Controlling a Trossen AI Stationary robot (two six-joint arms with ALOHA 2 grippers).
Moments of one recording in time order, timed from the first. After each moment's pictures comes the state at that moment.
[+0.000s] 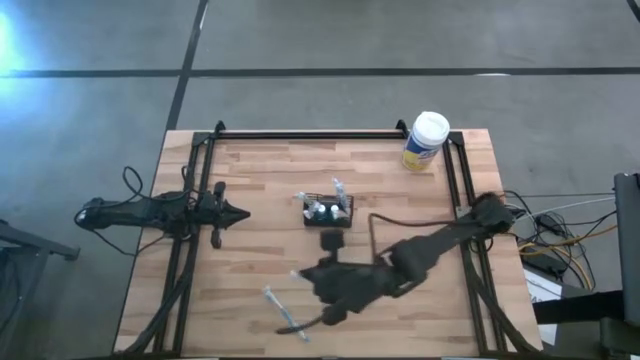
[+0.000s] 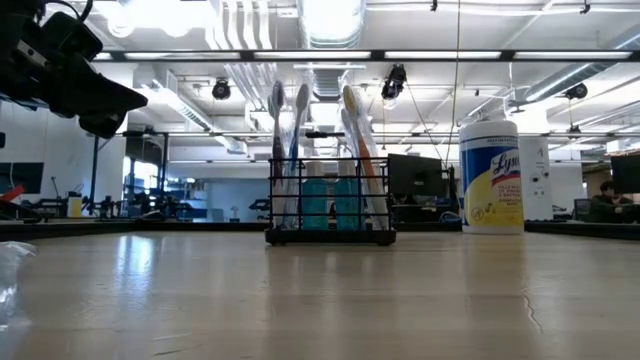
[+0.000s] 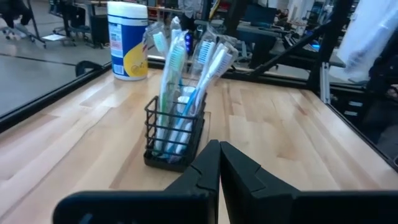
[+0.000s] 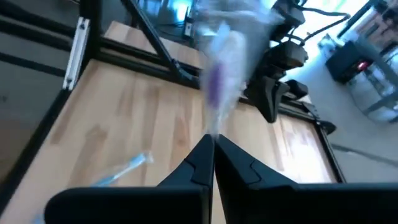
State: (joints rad) left arm -0.08 0.03 0.11 -0.25 -0.15 -0.15; right arm 0.51 1.96 2.02 -0.65 0.58 0.00
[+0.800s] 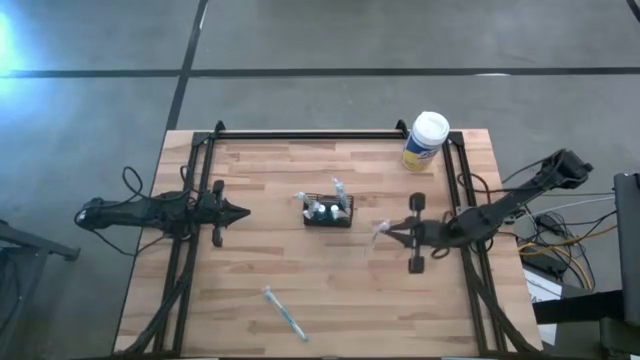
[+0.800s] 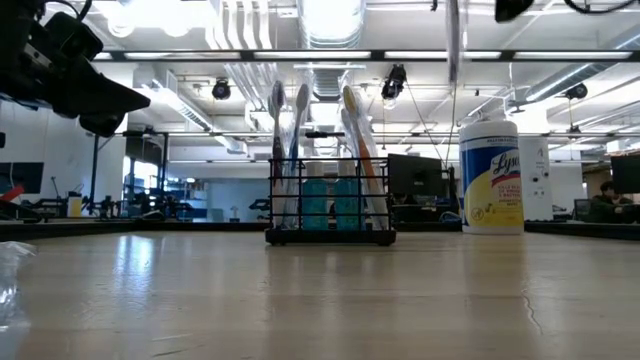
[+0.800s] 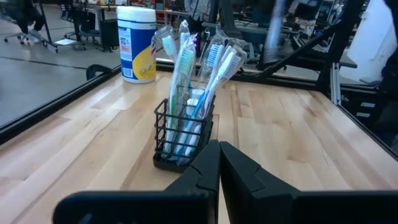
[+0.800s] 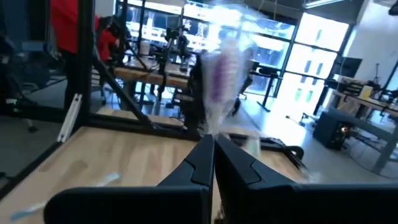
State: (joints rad) left arm -0.08 0.03 0.11 -0.25 -0.18 -0.13; right arm 0.51 0.96 0.46 0.55 0.58 -0.18
